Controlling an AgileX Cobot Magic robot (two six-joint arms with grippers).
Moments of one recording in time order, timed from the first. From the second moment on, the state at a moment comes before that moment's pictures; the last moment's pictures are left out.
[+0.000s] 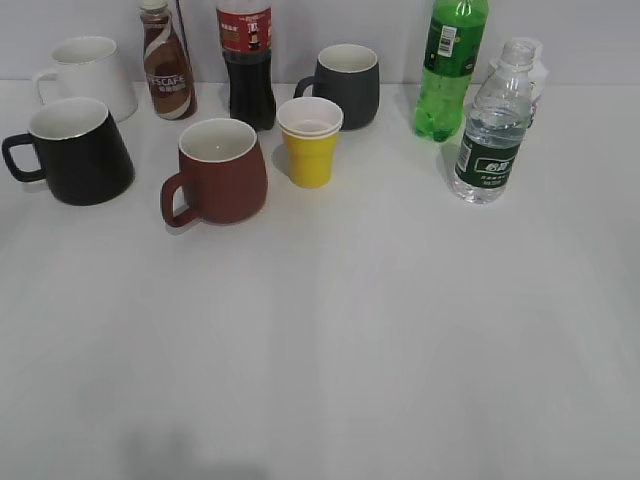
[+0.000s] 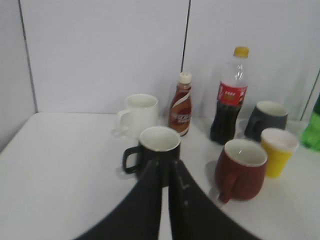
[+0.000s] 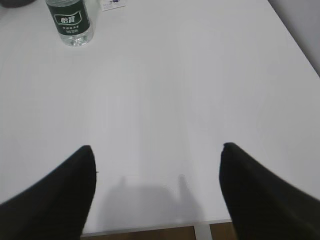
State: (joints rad) left arm -0.04 0.10 -0.56 -0.11 0.66 0.00; right arm 0.11 -0.01 -0.51 -0.10 1.05 0.16
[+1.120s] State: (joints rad) left arm 0.13 1.54 -0.88 -0.13 0.02 0.01; right arm 0.11 -0.01 -0.51 -0.10 1.05 0.16
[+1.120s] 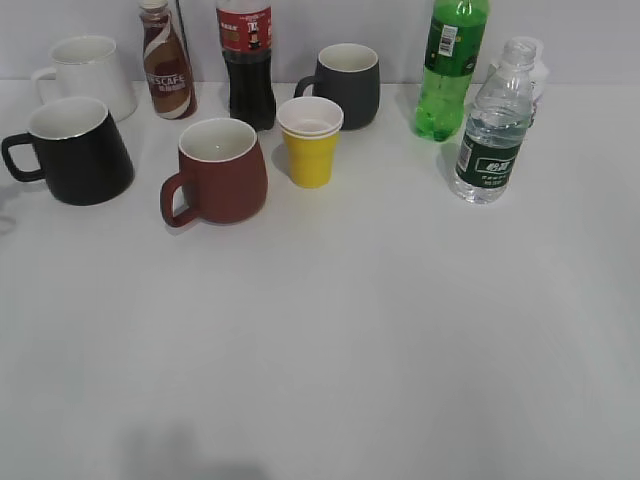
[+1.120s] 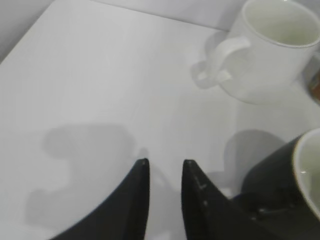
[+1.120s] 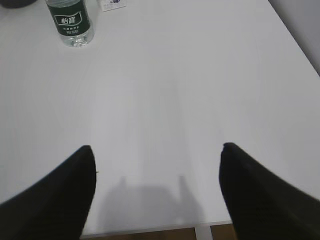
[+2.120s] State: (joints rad) left arm 0.13 1.67 -0.47 0.25 -0.84 0.01; right arm 0.11 -0.01 -0.51 -0.10 1.05 0.16
